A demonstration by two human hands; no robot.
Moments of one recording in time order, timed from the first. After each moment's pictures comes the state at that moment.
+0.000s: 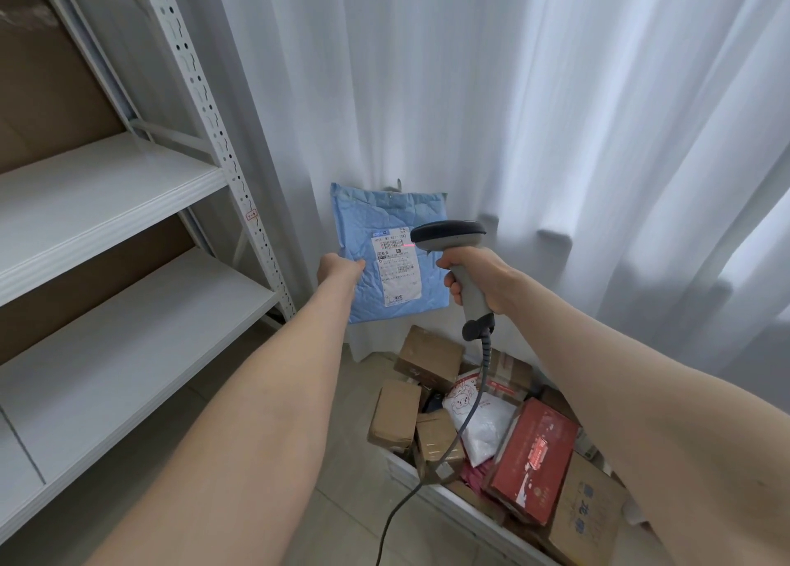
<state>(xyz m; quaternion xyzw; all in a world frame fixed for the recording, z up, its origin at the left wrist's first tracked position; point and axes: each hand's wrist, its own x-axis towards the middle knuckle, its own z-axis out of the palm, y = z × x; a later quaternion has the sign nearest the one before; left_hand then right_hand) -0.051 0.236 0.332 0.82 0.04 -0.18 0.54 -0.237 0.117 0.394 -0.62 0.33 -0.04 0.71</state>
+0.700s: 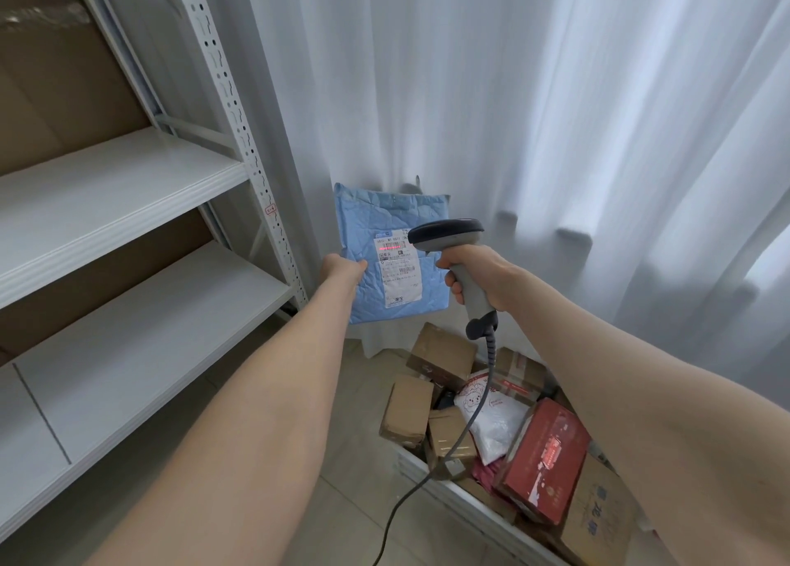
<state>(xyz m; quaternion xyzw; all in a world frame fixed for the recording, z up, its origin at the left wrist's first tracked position) -0.052 0.271 0.337 0.82 0.04 -0.18 0.54 -0.223 0.142 0.397 -0.65 0.33 0.00 0.69</state>
